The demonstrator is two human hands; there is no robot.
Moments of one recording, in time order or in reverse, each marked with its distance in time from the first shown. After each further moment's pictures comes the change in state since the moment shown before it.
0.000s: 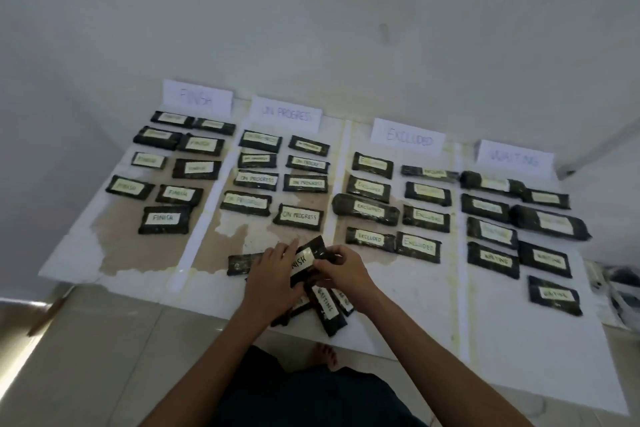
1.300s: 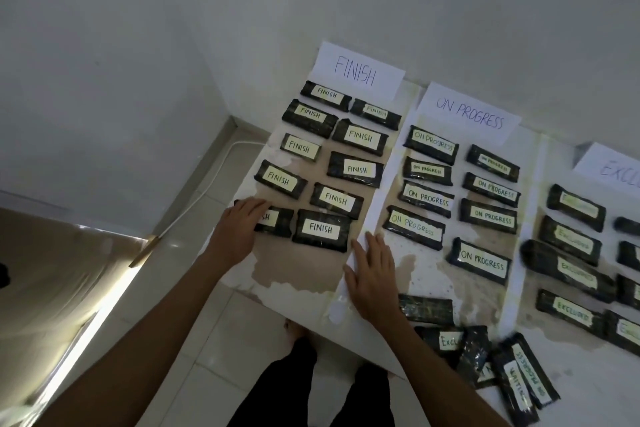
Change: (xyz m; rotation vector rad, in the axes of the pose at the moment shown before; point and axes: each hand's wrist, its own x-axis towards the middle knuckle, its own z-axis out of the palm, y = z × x) left_hand 0.012 -0.421 -0.086 0.036 -0.002 -0.160; right_hand 0.149 0.046 0.275 -1.238 0.123 -0.569
